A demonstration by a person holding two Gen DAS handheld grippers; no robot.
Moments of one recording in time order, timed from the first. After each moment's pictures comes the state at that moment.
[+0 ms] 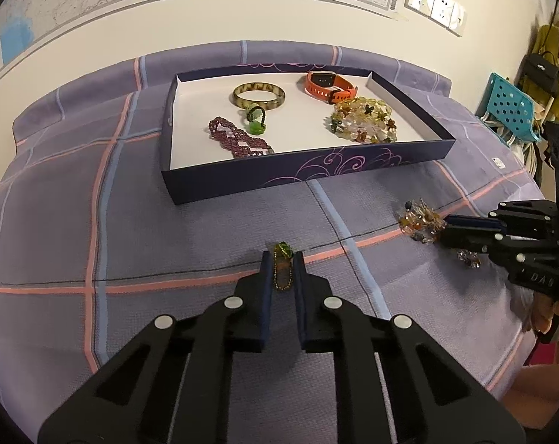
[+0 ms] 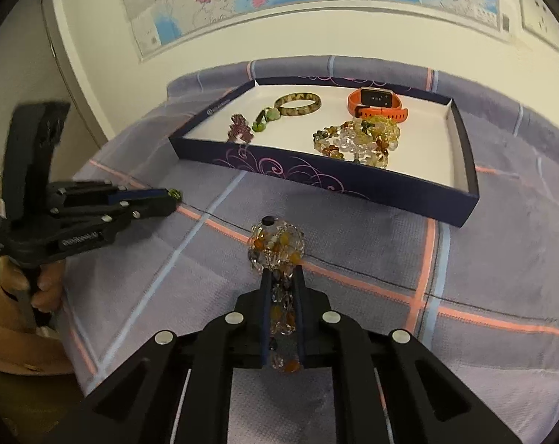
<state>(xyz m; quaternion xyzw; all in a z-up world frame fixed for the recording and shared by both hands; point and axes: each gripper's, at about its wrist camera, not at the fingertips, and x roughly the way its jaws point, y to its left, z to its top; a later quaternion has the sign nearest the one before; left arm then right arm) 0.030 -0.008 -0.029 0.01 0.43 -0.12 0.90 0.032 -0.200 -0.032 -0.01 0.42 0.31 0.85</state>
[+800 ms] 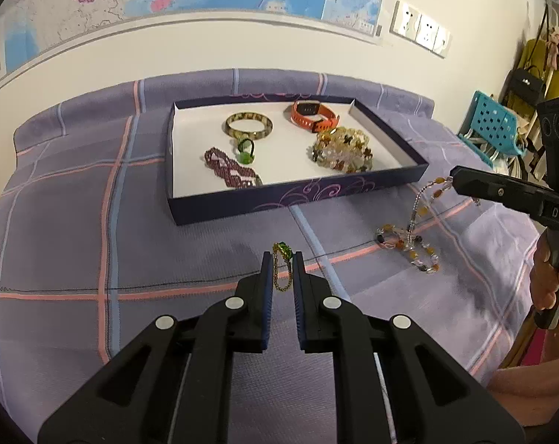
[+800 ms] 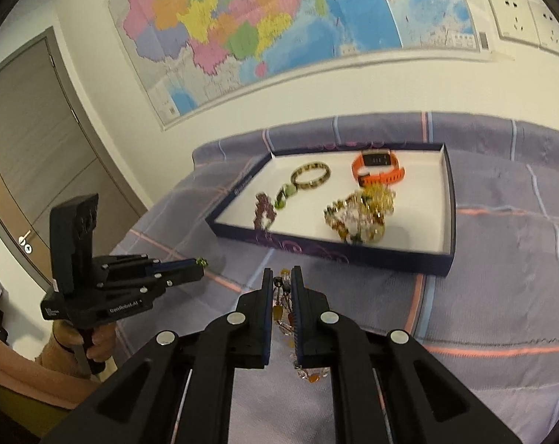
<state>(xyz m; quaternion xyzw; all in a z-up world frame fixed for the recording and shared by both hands) 0.016 -0.001 -0.001 -0.01 0.39 -0.14 0.91 0.033 -0.229 0.029 0.08 0.35 0.35 0.86</state>
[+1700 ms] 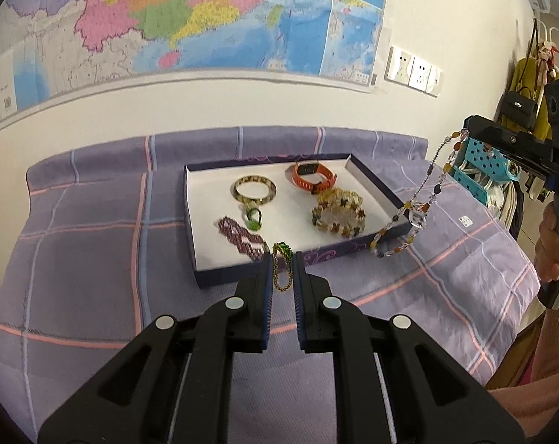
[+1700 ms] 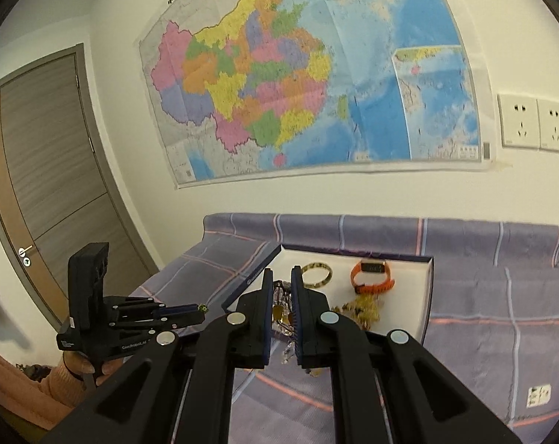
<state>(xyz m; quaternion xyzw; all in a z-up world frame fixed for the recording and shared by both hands) 0.020 0.008 0.052 -0.01 0.33 -0.14 0.93 0.039 -0.241 0.118 0.07 0.24 0.35 0.90</state>
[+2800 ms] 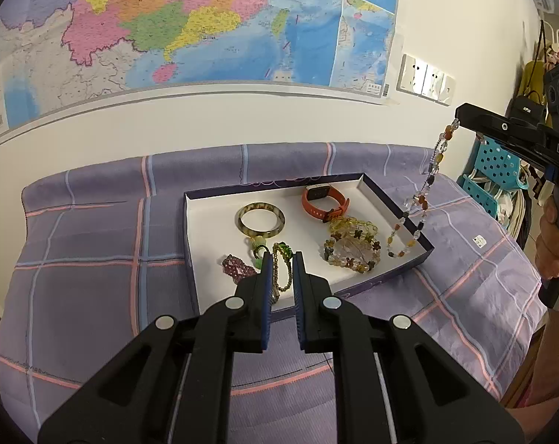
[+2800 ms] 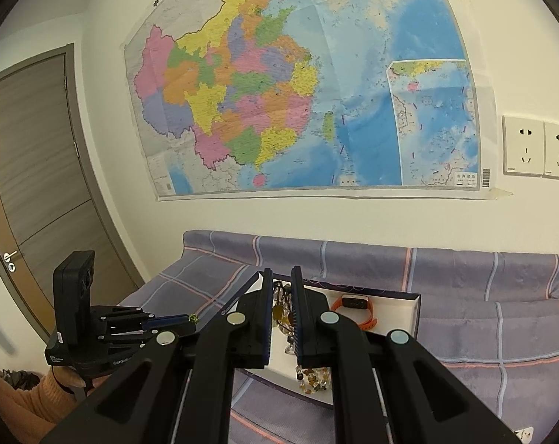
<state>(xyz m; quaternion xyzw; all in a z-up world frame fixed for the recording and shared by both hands) 0.065 0.003 0.061 0.00 0.33 -0.13 0.94 0.088 -0.234 0.131 0.06 0.23 0.32 0.91</state>
